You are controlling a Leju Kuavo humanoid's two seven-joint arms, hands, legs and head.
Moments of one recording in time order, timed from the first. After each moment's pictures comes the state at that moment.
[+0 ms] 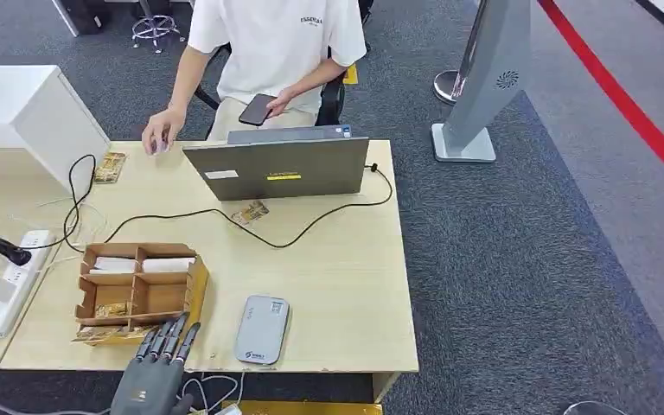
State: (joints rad) left arm 0.24 0.22 -0.39 -1.71 -1.43 0.17 0.23; right arm -0.03 0.19 -0.97 -0.20 1.25 -0.20 -0.13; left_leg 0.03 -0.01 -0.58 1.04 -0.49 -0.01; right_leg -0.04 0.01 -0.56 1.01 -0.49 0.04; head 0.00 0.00
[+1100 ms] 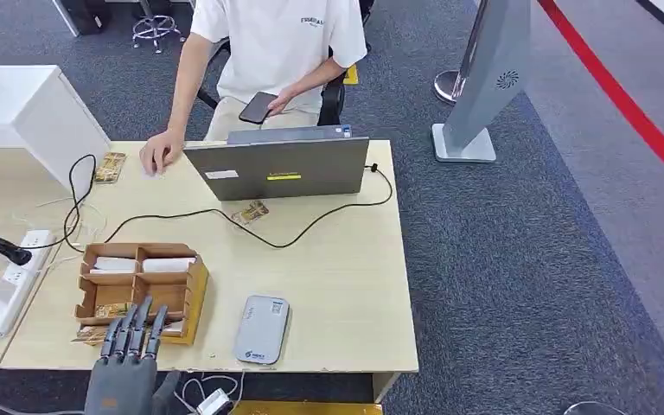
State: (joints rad) left arm 0.28 0.16 -0.30 -1.69 -1.53 0.57 0.24; right arm -0.02 0.20 -0.97 -0.20 1.30 -0.19 -0.15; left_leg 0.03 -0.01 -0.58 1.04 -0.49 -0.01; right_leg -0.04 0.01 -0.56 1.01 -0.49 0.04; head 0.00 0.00
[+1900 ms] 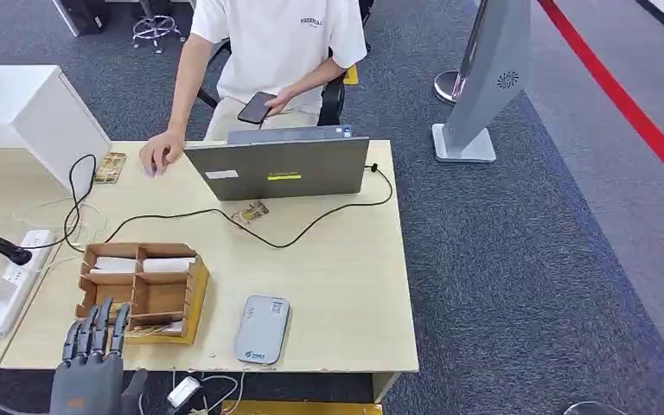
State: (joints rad) left arm 0.30 0.14 -0.15 -1.69 -1.53 0.55 0.22; right arm -0.02 0.20 -0.97 -0.20 1.32 -0.19 -0.16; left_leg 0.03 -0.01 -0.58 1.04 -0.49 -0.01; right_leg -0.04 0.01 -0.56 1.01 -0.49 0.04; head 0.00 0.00
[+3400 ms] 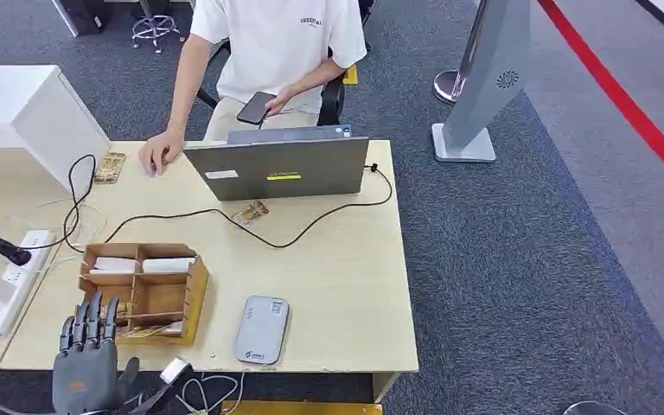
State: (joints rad) left arm 0.14 0.04 0.01 -1.38 -1.53 0.68 0.12; right arm -0.03 0.20 -0.97 -0.20 1.36 -0.18 -0.15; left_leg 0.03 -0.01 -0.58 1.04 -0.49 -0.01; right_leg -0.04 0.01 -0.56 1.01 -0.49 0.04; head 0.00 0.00
